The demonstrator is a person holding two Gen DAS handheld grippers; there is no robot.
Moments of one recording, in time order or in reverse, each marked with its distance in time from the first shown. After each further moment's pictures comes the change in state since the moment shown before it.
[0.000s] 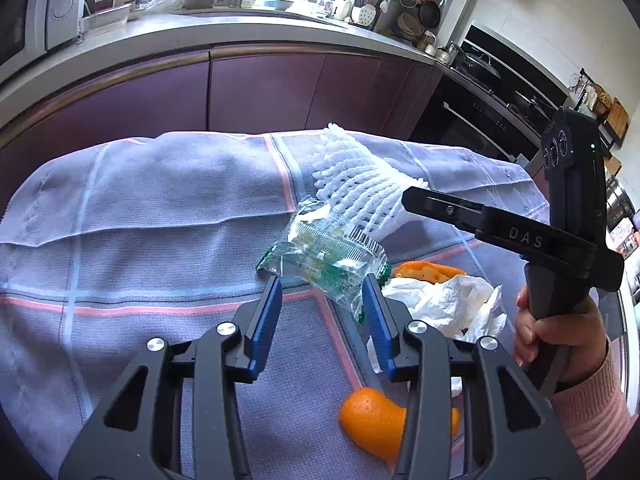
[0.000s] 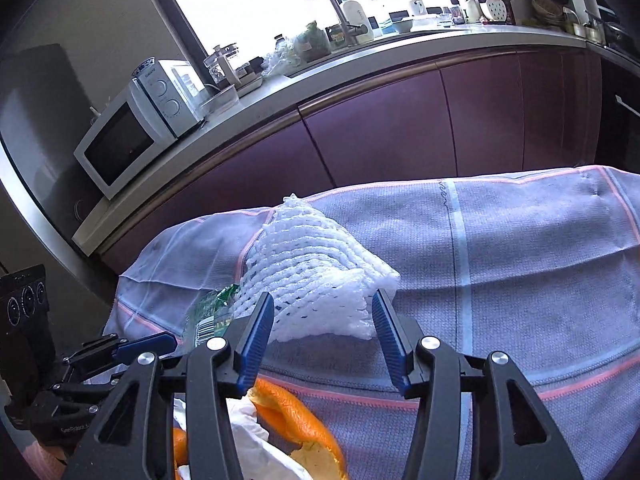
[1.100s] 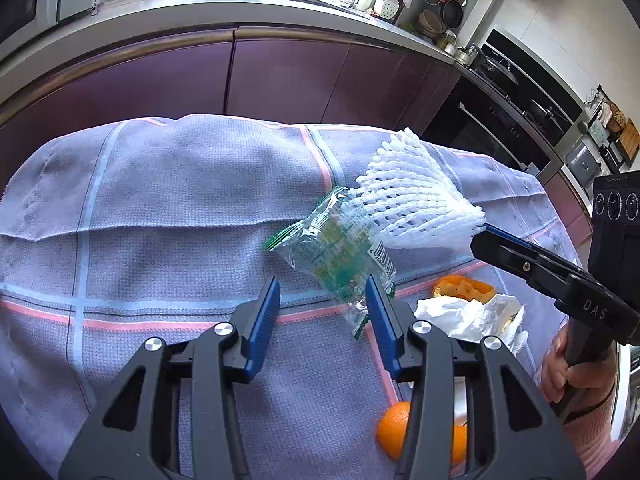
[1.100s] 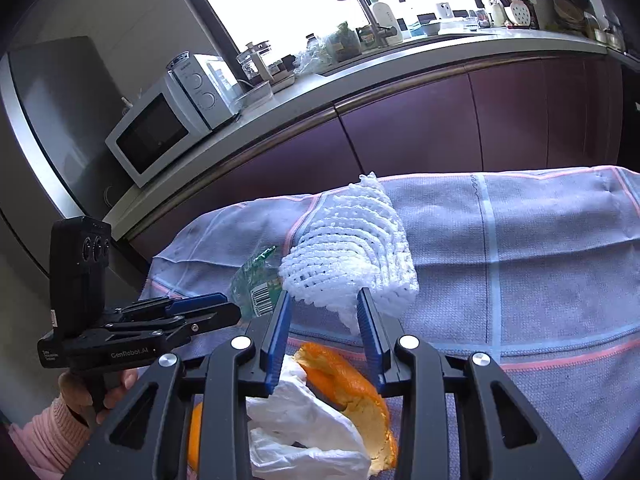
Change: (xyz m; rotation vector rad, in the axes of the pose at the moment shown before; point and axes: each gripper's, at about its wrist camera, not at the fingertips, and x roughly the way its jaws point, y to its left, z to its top) left arm 0.017 0.029 0.011 -0.074 0.039 0.011; right arm -0.026 0.014 -0.017 -0.042 0.000 0.105
